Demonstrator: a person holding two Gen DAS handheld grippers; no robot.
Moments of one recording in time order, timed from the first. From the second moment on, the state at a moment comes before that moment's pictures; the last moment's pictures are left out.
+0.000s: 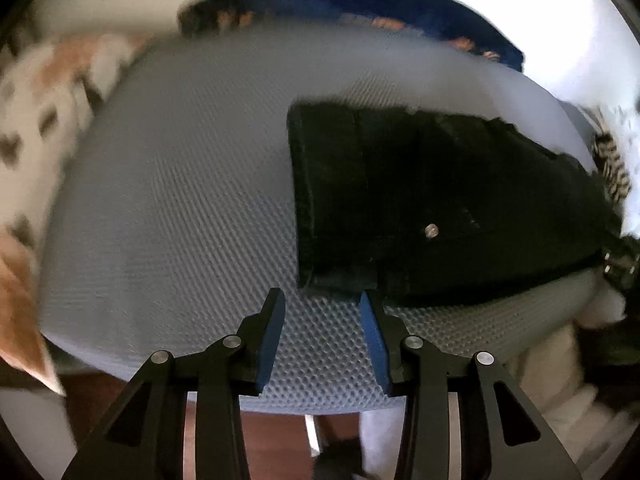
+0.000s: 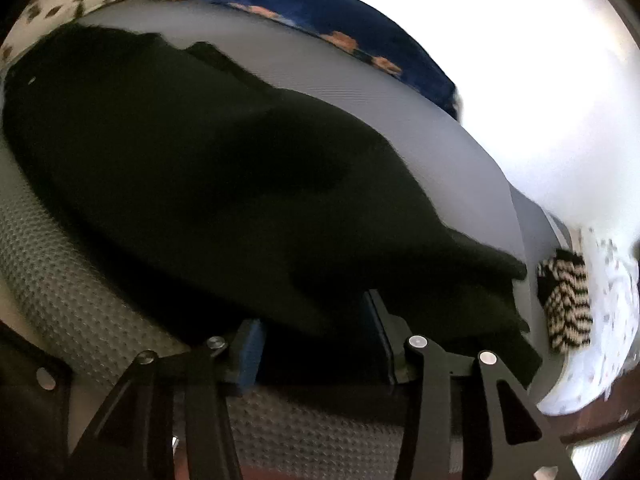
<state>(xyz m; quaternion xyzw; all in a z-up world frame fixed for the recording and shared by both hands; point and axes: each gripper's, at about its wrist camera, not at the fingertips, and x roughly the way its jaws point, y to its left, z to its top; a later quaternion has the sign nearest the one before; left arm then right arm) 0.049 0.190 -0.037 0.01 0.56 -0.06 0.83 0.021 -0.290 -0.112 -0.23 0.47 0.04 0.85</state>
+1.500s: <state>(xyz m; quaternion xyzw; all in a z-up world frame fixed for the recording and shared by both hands) 0.048 -0.210 -0.094 0.18 0.48 -0.44 0.74 0.055 -0.552 -0.141 0.46 0.45 -0.01 0.77</state>
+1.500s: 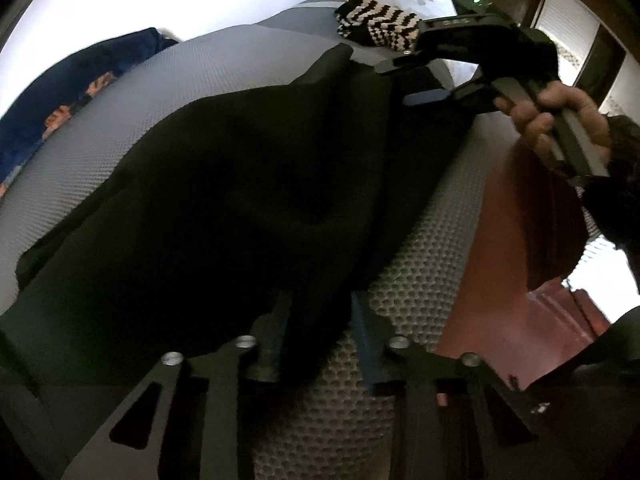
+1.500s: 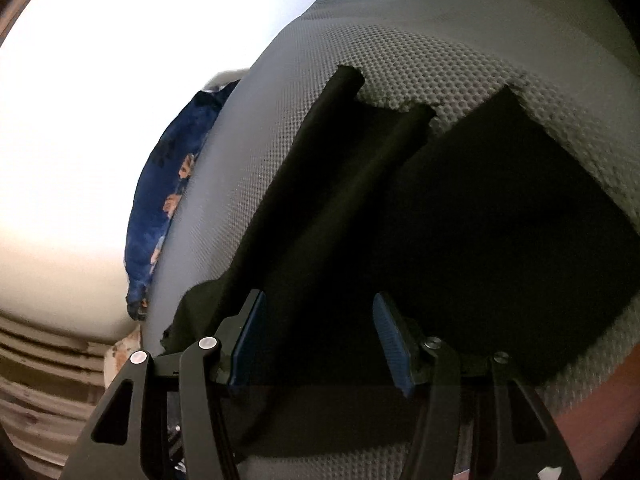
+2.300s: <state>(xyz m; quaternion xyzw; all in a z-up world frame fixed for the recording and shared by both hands) 0.064 -0.192 -0.079 0.12 0.51 -0.44 0.74 0.122 -0.597 -0.108 0.45 0.44 -0.05 0.77</state>
